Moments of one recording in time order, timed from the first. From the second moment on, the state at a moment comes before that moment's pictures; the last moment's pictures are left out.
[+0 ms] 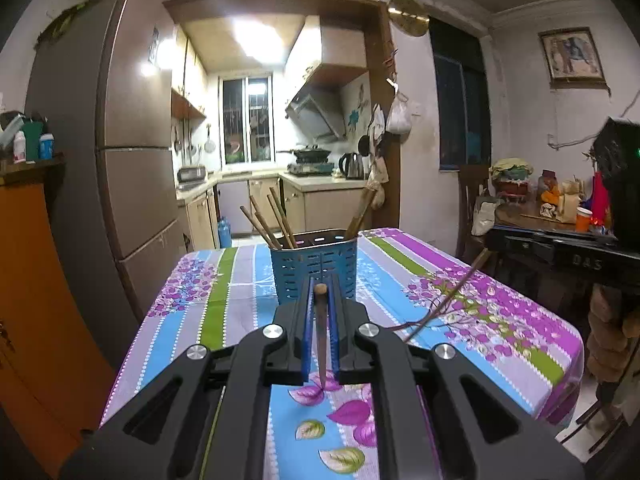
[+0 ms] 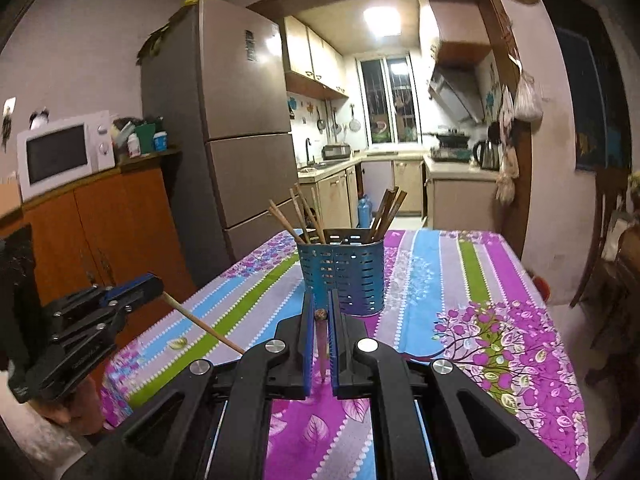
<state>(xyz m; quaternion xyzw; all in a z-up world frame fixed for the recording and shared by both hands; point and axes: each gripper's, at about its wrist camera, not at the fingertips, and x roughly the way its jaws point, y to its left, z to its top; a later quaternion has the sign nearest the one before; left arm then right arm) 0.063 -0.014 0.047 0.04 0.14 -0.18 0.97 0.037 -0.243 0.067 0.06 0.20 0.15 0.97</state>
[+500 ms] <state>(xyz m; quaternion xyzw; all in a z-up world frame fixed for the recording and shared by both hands) 0.115 -0.017 0.086 0.02 0.21 -0.19 0.96 0.068 -0.252 0.115 0.08 0.23 0.16 0.96</state>
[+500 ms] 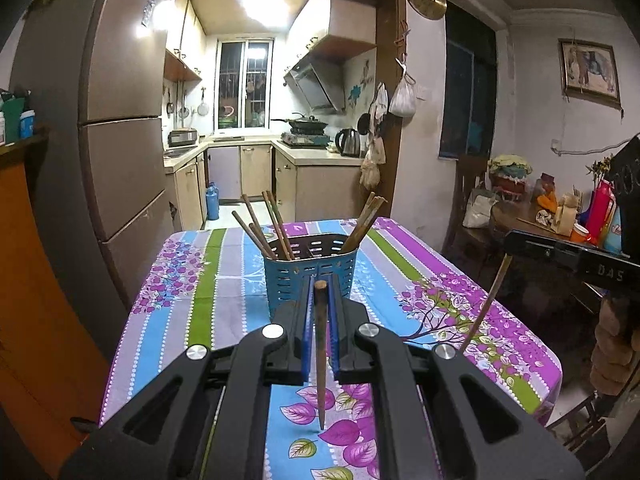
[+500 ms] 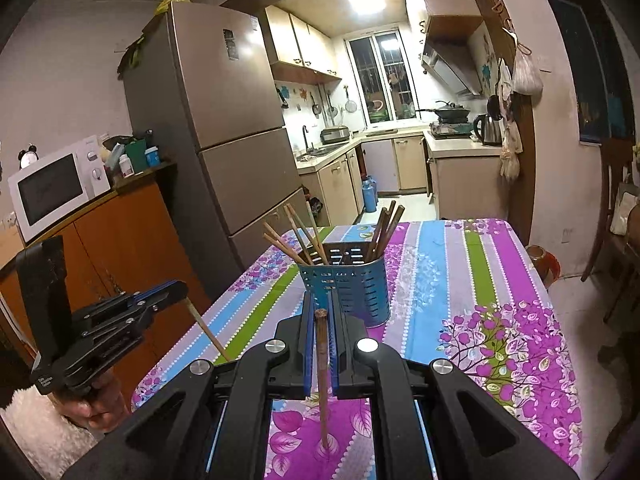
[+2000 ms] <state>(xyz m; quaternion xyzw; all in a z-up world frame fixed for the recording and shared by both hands) 0.327 -0.068 0.149 0.01 0.20 -0.15 0.97 0.286 -0.228 0.195 0.06 0.13 0.08 0.99</state>
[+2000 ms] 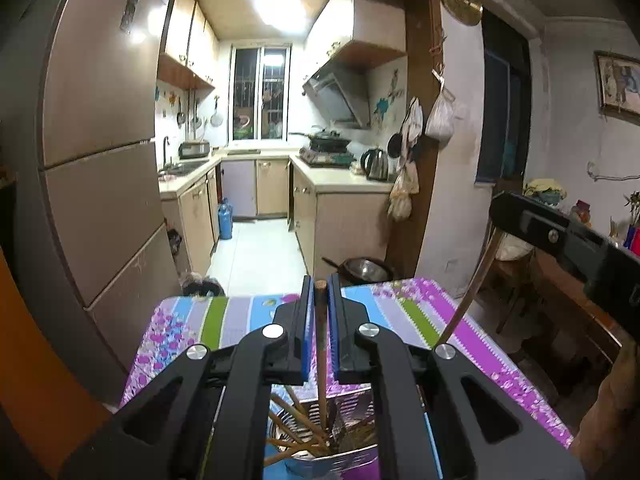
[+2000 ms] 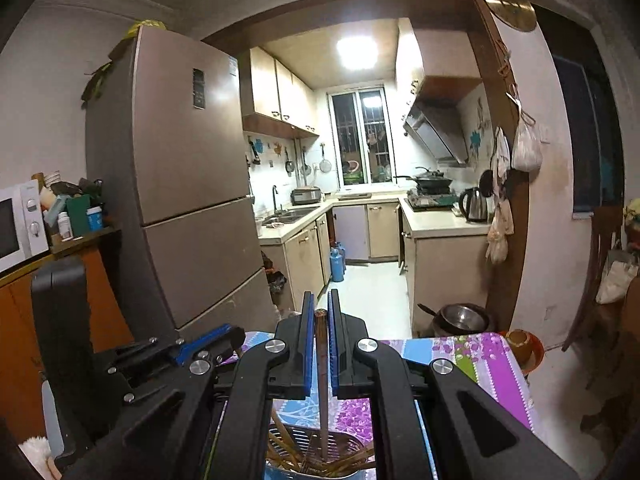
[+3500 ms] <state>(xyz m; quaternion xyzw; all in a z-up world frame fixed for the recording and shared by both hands) 0.055 -0.057 0.048 0.05 0.17 -0.03 0.98 -0.026 -0.257 0.029 0.00 0.18 -0.02 0.98</state>
